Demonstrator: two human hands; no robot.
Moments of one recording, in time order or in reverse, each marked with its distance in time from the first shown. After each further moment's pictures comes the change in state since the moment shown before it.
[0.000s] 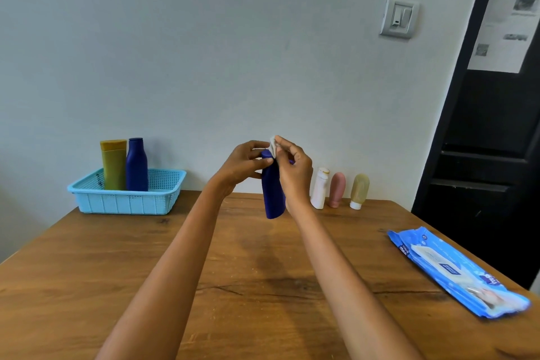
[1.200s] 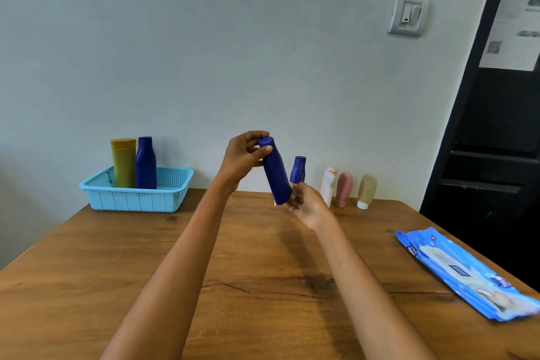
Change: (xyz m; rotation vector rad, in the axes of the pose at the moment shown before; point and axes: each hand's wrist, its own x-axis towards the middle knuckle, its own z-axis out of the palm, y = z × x) left_hand -0.002 0.001 -0.006 -0.103 0.199 0.122; right_hand -0.003 0.049 -0.034 0.376 -0.128 0.856
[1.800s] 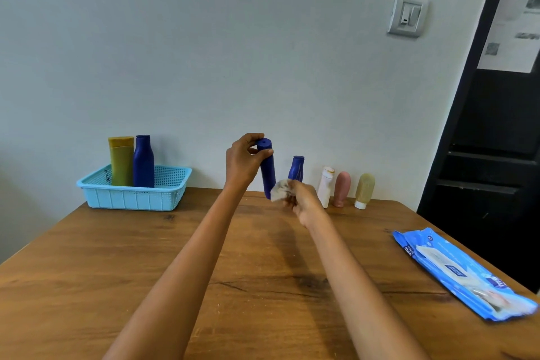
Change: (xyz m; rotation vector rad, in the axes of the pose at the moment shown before) left_hand 0.004 -0.018 0.017 0.310 0.260 0.056; right_hand 0.000 0.000 0.012 -0.206 0.094 -0.099
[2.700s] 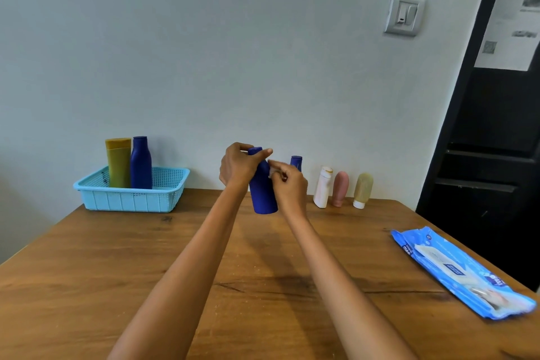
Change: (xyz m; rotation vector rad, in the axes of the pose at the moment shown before) left_hand 0.002 0.002 0.005 0.144 0.080 -0.347; right_hand -0.016 -0.001 0.023 -0.459 0.132 -0.766
